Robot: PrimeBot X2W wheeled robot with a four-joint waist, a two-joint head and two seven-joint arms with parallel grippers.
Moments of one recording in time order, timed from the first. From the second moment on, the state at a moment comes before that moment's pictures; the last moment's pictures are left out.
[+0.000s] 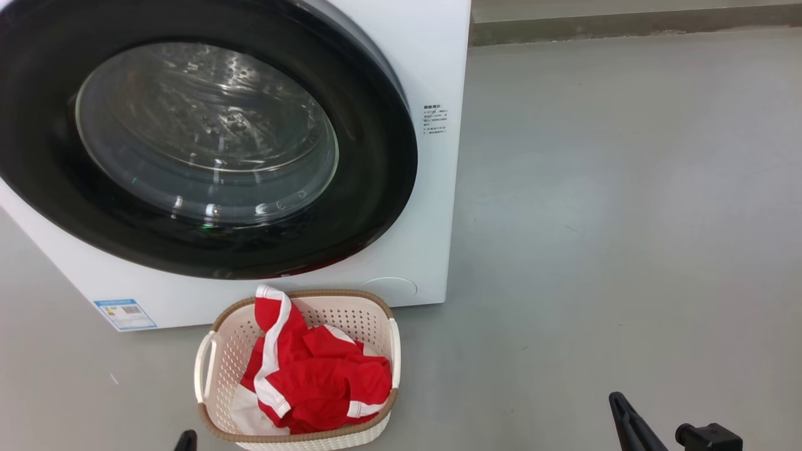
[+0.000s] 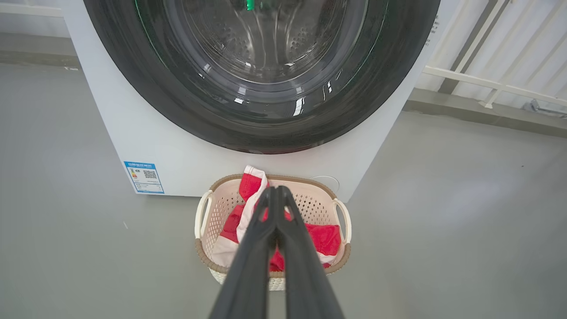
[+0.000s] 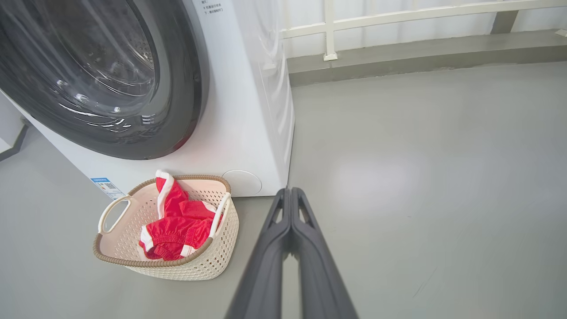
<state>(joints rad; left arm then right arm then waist) 0.13 0.11 0.04 0.30 -0.33 -0.12 -0.24 0.12 -0.03 0.02 0.37 0.29 0.13 -0.25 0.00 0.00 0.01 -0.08</state>
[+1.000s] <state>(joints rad) 0.11 0.10 0.04 0.30 -0.62 -0.12 -0.16 0.11 -0.03 0.00 0.35 0.60 0.13 -0.18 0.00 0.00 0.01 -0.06</state>
